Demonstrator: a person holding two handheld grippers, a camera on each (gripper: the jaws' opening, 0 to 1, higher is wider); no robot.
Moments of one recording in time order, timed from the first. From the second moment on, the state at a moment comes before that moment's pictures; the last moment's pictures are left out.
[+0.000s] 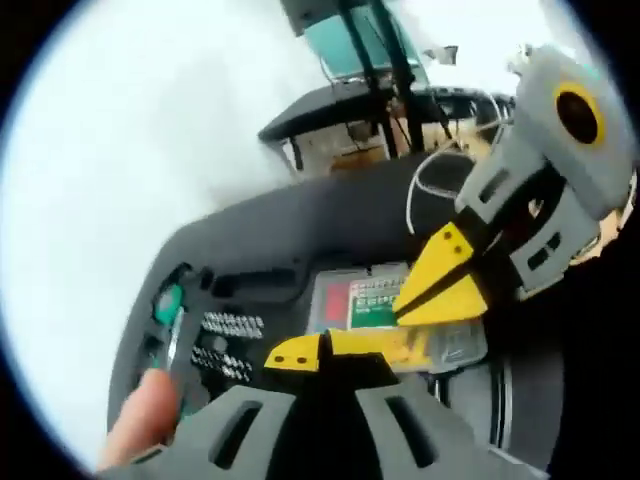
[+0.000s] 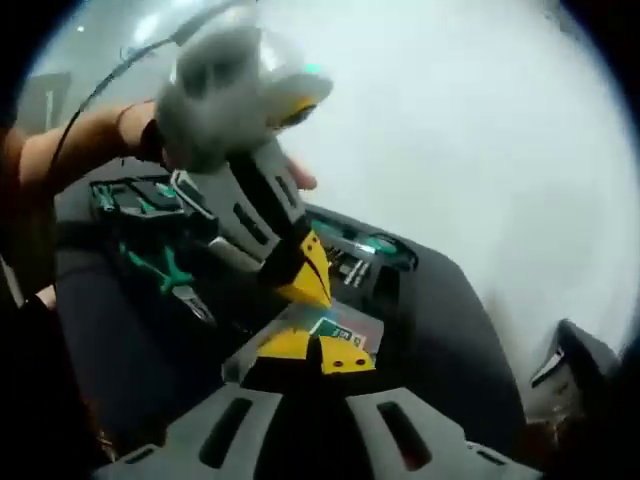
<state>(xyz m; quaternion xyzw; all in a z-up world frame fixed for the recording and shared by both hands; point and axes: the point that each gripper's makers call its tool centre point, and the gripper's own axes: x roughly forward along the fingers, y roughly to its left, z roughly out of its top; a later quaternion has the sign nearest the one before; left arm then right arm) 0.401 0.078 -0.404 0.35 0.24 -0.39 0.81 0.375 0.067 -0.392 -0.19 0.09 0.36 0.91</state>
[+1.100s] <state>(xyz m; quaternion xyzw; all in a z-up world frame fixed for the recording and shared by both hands) 0.232 0.238 -0.124 -0.20 -0.18 -0.31 0.91 0.457 0.045 -0.328 0.16 -0.04 0.40 0.90</state>
